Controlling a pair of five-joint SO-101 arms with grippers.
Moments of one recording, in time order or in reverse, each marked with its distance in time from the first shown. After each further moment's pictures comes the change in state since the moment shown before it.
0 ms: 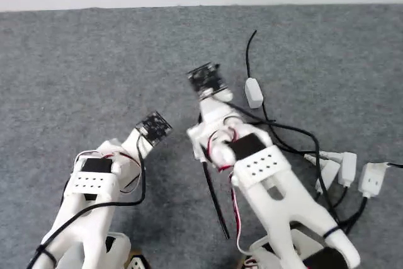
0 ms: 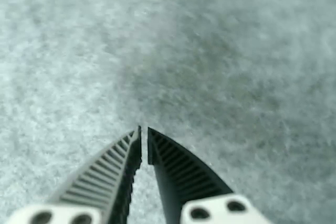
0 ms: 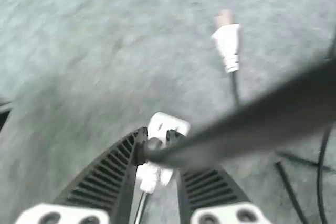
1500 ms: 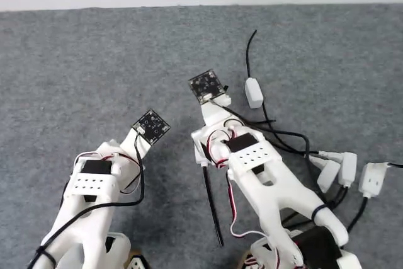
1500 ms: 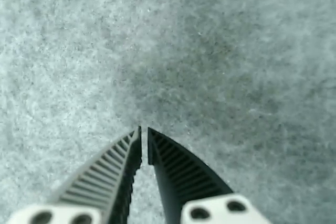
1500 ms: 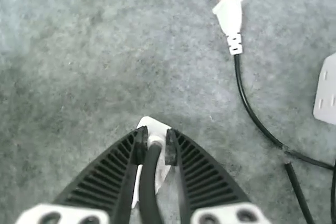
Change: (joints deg) left arm -0.2 -0.5 1.1 -0.4 1.6; right arm 0.5 9.8 4.0 -7.4 4.7
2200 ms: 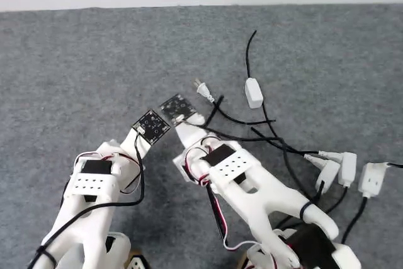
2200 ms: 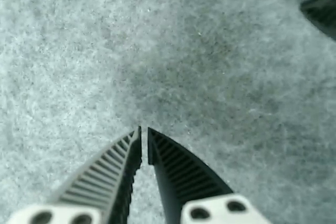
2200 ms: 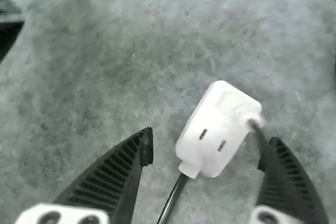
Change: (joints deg) left arm 0.0 0.0 0.0 0.0 0.0; right arm -10.7 1.1 0.4 5.7 -4.2
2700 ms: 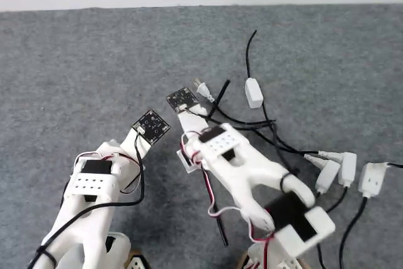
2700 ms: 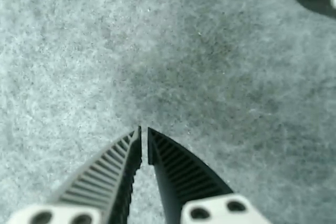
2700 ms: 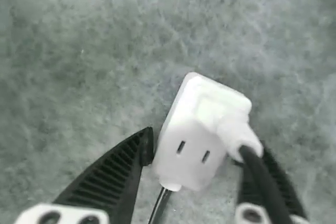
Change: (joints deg) left arm 0.0 0.0 0.0 0.0 0.0; right arm 3.6 18.1 -14.3 8.0 -1.8
